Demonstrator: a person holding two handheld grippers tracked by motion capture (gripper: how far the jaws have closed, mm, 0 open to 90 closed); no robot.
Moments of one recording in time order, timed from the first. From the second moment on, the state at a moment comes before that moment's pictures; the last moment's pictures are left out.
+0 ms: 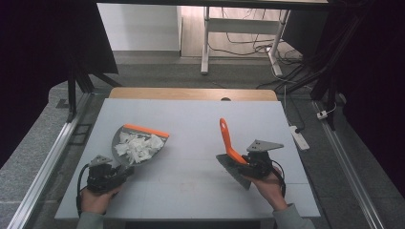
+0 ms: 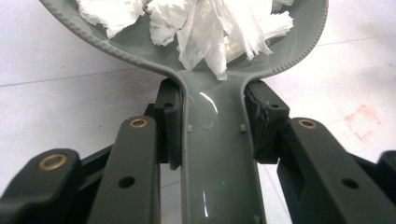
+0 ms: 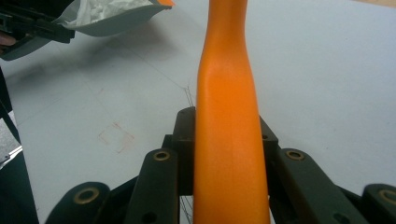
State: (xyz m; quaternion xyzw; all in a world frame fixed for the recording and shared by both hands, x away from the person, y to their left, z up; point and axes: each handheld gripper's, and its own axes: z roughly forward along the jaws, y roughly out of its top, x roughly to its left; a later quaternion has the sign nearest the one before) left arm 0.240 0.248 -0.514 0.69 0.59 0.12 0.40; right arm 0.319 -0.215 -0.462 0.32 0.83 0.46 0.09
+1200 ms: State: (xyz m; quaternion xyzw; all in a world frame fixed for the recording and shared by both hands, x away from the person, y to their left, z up) left arm 0.263 0.243 -0.537 0.65 0.67 0.11 0.35; right arm 0.335 -0.209 -0.498 0.36 0.84 0.40 0.03
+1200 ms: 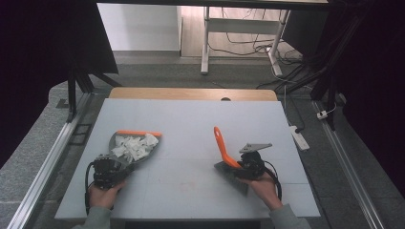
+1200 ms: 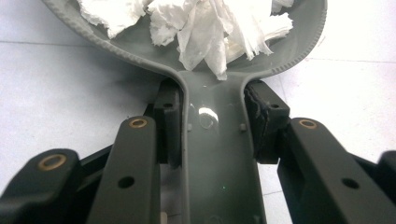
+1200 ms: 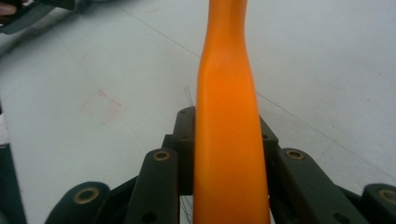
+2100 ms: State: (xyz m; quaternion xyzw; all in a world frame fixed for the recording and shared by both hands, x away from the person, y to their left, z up) left arm 0.263 0.243 -0.536 0.66 0.66 0.10 0.35; right arm 0.356 -0.228 -0.511 0.40 0.83 0.39 0.05
